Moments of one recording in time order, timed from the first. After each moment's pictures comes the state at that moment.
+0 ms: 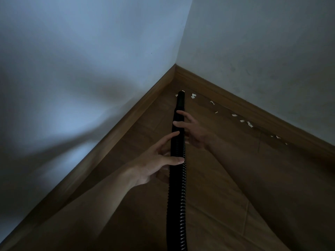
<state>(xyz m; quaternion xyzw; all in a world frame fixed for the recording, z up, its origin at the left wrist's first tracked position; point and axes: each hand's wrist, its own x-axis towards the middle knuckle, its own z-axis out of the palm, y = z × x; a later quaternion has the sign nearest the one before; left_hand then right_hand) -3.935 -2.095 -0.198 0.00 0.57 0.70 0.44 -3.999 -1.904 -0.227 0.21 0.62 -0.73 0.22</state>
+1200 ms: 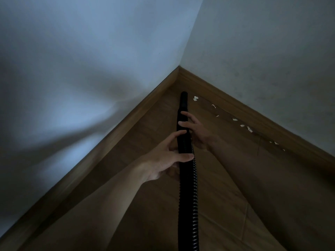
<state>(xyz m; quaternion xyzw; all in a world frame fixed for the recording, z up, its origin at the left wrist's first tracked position) -3.945 -2.082 -0.198 -0.01 0.55 0.71 0.44 -4.007 -1.902 -0.230 0.21 0.64 -0.71 0.21</state>
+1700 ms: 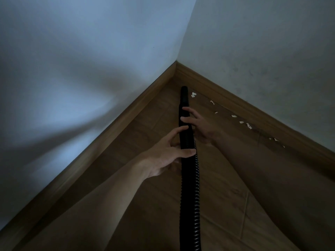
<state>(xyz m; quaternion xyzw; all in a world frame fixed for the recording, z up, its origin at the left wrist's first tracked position) -3.954 -2.066 -0.204 0.00 0.54 0.71 0.45 -4.015 -1.879 -0.231 0.19 0.66 -0.69 0.22</state>
